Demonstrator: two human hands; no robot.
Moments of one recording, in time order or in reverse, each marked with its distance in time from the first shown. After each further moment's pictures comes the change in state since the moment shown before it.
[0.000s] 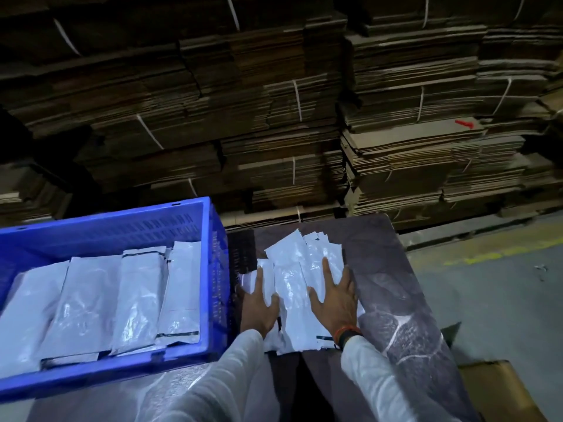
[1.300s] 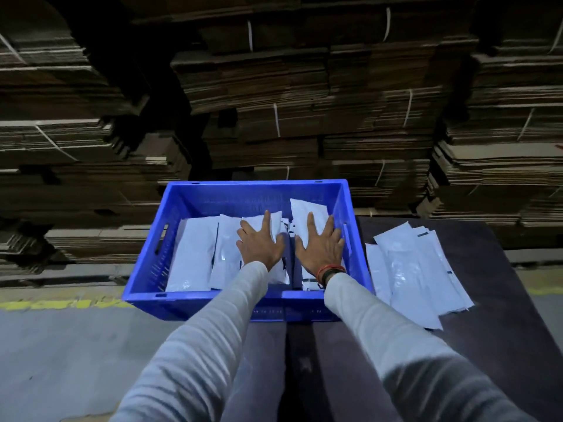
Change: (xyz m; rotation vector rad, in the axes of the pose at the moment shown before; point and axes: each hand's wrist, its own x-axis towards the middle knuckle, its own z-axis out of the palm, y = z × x) left_hand 0.031 -0.172 -0.251 0.286 0.204 -0.024; right_hand -0.080 -0.335 0.055 -0.179 -0.028 -0.198
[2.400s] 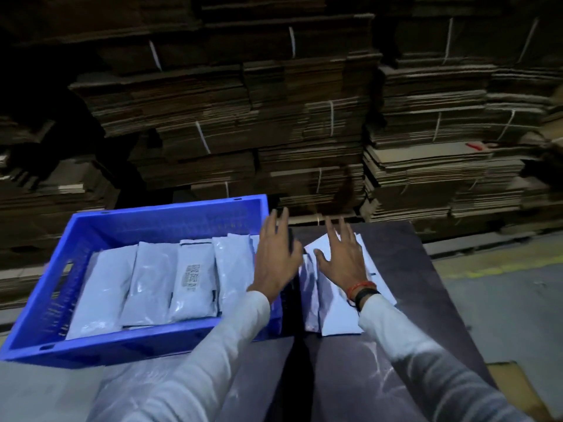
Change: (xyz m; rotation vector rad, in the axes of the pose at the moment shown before) left_hand -0.060 0.196 0.016 -0.445 0.106 0.496; right_hand 0.015 0.218 -0.079 0.144 0.172 -0.065
